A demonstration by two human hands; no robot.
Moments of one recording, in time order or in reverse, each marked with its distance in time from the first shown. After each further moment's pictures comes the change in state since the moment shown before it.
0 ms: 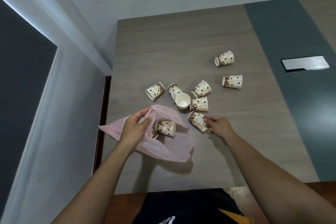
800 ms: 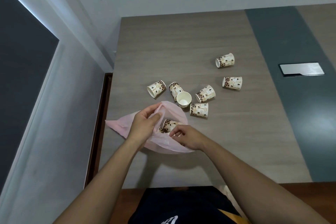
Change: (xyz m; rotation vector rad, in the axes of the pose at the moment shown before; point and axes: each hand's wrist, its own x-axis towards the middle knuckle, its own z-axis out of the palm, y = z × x) left_hand -0.007 0.000 0.018 -0.100 -0.063 0.041; right_hand -0.070 -0.017 0.087 -0.368 -0.518 -0.349
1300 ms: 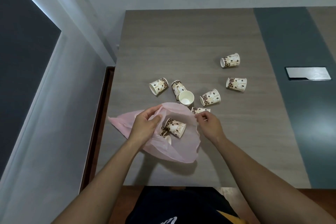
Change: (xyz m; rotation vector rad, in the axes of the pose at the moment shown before) left_hand 0.005 -0.020 -0.006 0.067 0.031 -0.044; right_hand 0.013 0.030 -0.051 0.019 0.583 0.087
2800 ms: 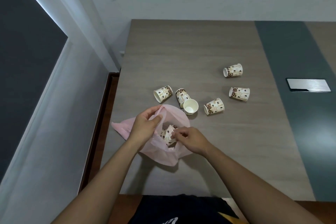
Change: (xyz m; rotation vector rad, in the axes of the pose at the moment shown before) left_hand 0.007 0.031 -0.020 -0.028 0.004 0.017; right_hand -0.034 -0.057 0.042 -0.150 -0.439 -0.171
